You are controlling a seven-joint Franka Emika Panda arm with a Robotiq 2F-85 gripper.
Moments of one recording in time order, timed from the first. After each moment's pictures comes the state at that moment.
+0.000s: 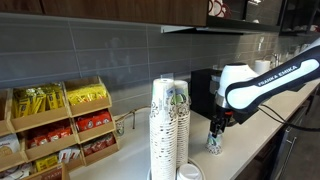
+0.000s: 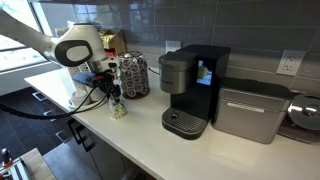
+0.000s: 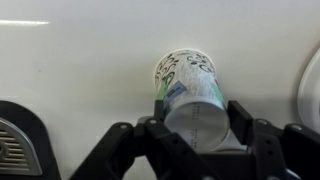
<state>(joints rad) -0.02 -0.26 0.01 -2.55 -0.03 2.43 -0.05</state>
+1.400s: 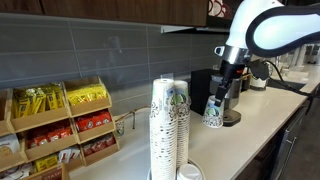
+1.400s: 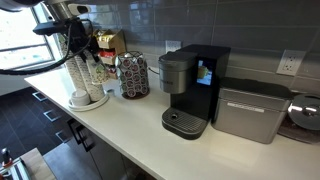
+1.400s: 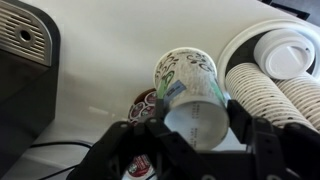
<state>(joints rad) 0.09 -0.58 0.04 -2.33 -0.04 2.01 -0.24</state>
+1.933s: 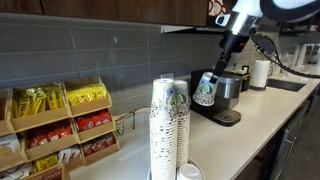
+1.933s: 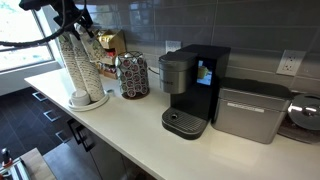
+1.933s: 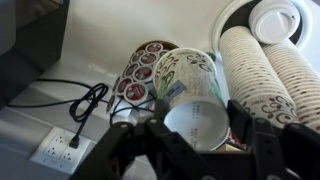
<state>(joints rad) 0.14 -0.61 0.04 -2.17 -0.03 1.98 -0.34</state>
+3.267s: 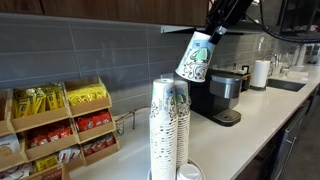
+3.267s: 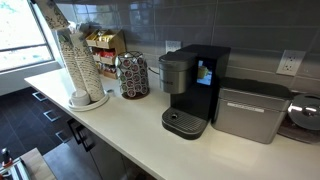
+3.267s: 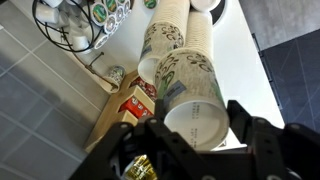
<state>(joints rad) 0.34 -0.57 0.06 -1.80 0.11 1.71 -0.63</state>
